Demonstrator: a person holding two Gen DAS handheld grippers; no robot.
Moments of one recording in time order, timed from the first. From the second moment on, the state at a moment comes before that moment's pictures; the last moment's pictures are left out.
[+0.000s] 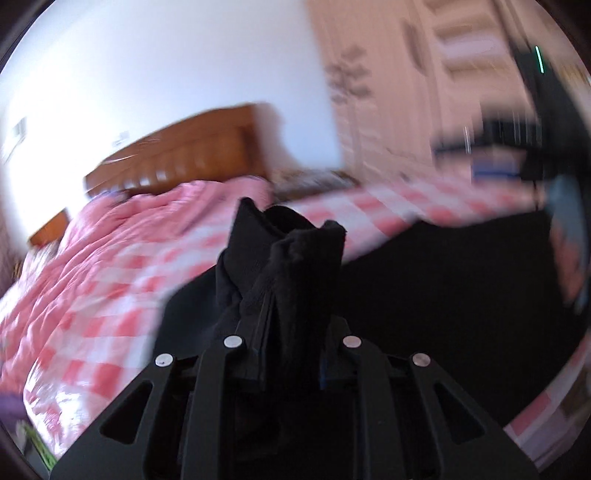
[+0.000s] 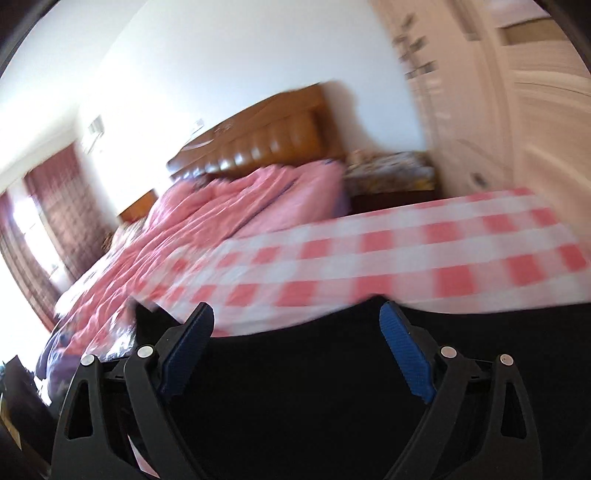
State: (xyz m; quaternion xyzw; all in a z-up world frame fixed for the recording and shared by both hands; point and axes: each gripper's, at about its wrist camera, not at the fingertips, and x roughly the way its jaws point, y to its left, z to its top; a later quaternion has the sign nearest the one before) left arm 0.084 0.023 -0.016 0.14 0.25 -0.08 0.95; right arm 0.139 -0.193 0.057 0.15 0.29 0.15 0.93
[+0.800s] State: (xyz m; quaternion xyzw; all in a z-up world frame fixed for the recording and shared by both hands) left arm 0.024 0.167 -0.030 0.09 0.27 0.01 0.96; right arm 0.068 -0.102 -0.008 0.12 0.37 0.37 0.84
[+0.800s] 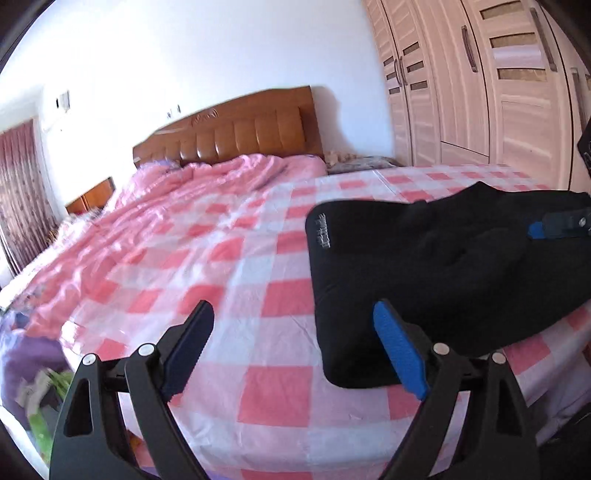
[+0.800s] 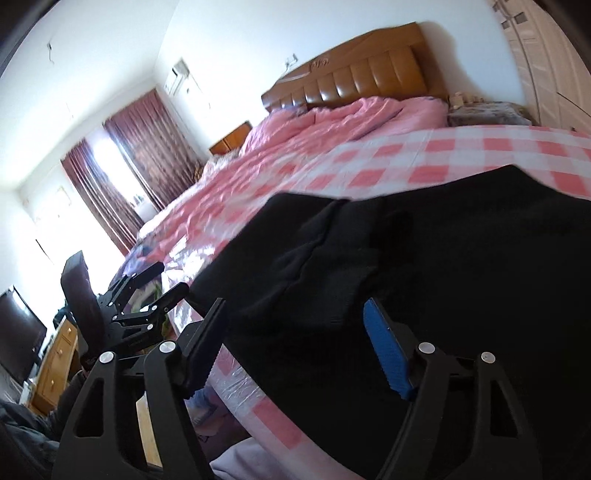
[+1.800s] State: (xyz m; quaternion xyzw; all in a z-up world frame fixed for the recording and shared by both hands) left arm 0.036 0.153 -0.063 0.09 0.29 -0.04 0.95; right arm 0.085 -0.132 -0.027 0.17 0.42 0.30 0.84
